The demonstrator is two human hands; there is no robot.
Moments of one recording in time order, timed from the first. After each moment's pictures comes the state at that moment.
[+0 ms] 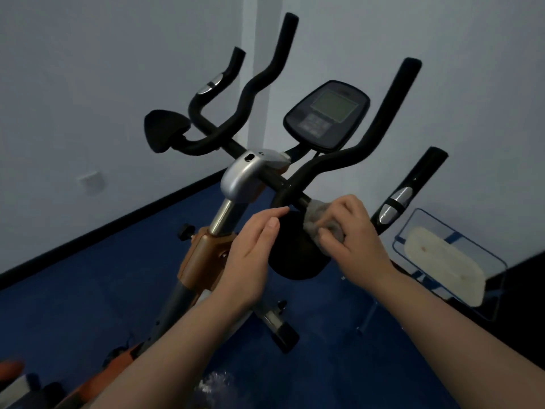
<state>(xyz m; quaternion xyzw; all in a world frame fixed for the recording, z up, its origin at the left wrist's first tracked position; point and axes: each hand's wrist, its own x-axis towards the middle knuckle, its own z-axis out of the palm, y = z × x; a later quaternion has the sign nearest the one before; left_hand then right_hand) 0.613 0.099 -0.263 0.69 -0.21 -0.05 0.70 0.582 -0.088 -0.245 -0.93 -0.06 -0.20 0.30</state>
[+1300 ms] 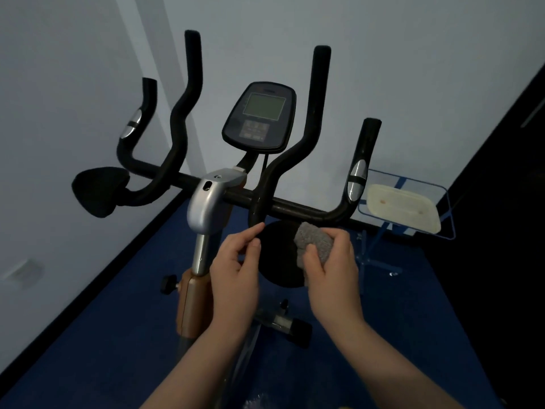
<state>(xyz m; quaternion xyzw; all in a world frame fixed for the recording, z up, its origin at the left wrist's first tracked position) 0.640 0.114 -0.259 0.71 -0.22 -0.08 0.66 0.554 0.013 -0.268 -0.77 0.34 -0.34 0.43</state>
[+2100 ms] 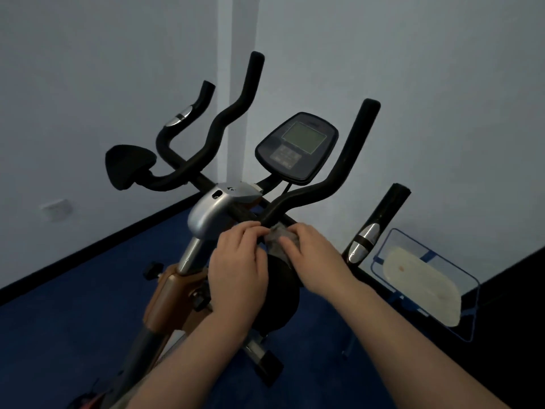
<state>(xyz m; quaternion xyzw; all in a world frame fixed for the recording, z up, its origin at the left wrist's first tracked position) 0.646 0.045 -0.261 0.86 -0.19 0.21 0.42 0.629 -0.096 -0.238 -0.96 0.09 -0.06 0.26</state>
